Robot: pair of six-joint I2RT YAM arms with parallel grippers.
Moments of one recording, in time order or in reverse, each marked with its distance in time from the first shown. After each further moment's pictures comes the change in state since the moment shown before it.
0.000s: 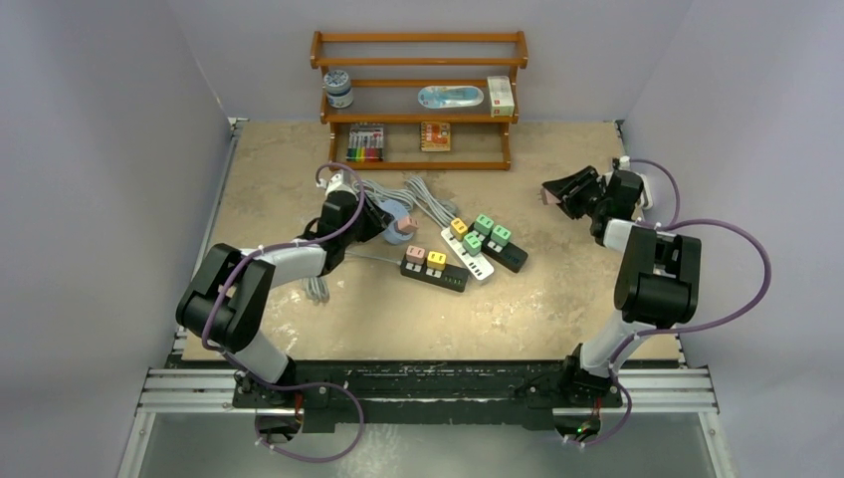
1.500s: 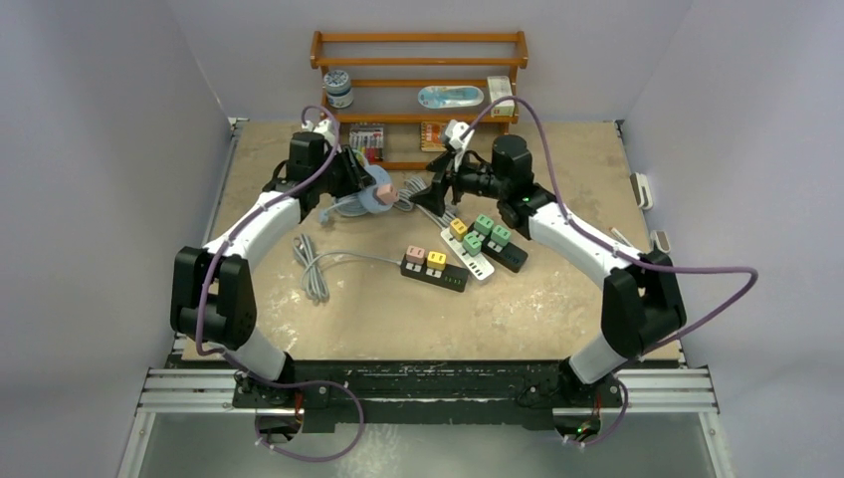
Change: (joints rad) left arm 0.195 -0.017 0.447 -0.536 0.299 0.333; right arm 0.725 -0.172 0.281 -0.134 -0.135 -0.876
